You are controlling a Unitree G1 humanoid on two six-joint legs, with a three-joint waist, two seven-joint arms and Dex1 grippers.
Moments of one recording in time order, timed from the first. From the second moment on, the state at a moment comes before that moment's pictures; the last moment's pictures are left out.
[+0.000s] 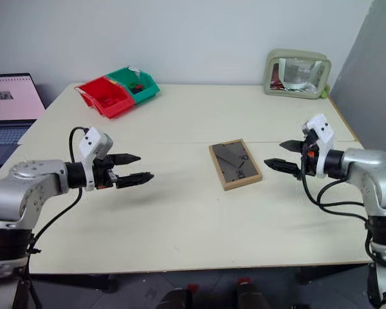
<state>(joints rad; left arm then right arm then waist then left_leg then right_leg) -0.59 0.89 0.06 0.03 -0.44 0.73 -1.04 -0.66 -0.82 -0.06 0.00 0.48 0.78 1.05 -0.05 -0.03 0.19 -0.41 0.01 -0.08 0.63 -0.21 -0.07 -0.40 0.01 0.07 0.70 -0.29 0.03</state>
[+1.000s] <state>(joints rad) -0.93 0.24 -0.08 0.71 -0.14 0.39 -0.55 -1.01 -0.49 0.12 0.94 -0.04 0.13 0.59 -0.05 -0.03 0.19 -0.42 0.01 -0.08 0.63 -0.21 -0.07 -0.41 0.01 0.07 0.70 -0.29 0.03</state>
